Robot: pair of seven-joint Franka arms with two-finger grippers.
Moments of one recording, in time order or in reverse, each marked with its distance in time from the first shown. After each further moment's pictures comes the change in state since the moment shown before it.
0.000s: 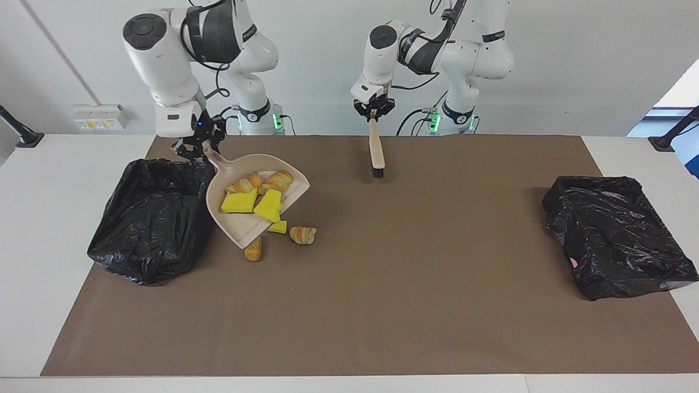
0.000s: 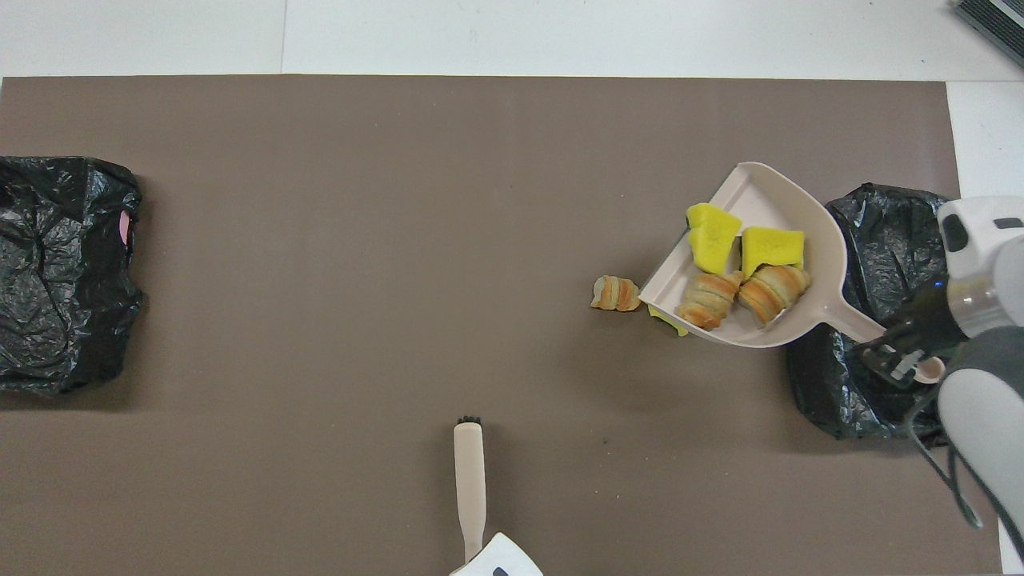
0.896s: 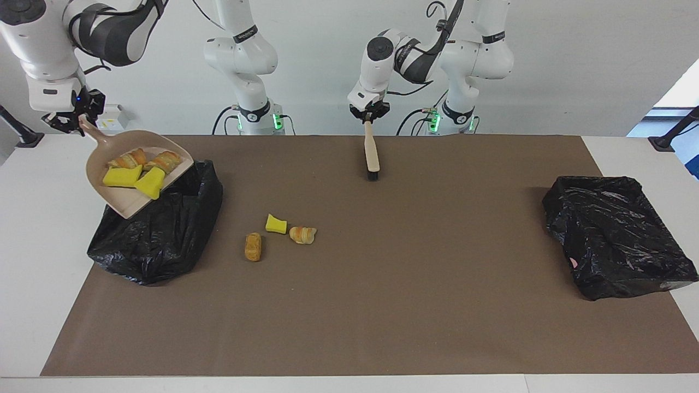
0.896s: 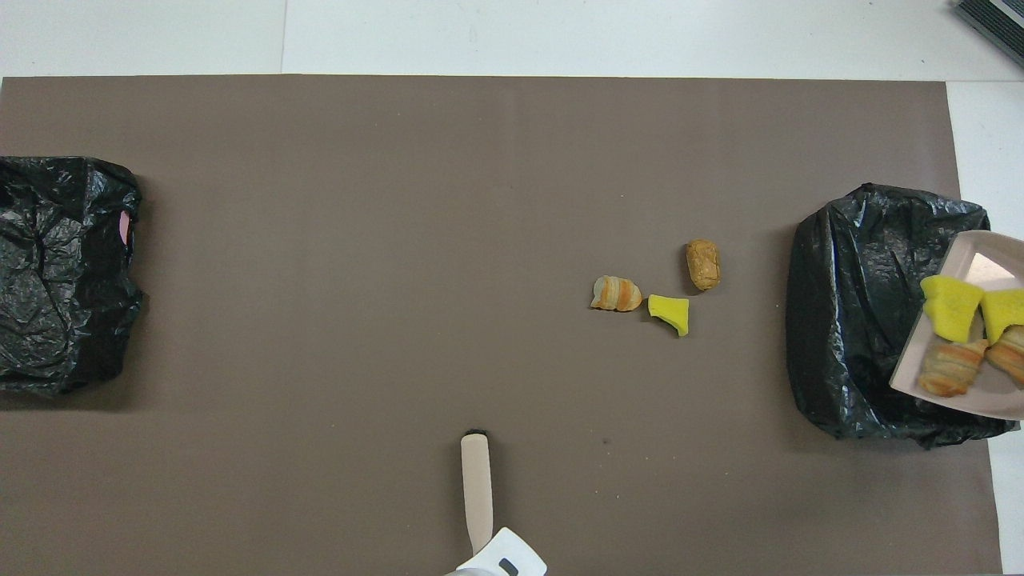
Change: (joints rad) left arm 0.000 0.084 -0.017 -0.006 -0.051 0.030 0.002; right arm -0.209 -0.022 -0.161 -0.022 -0.483 0.141 -0.466
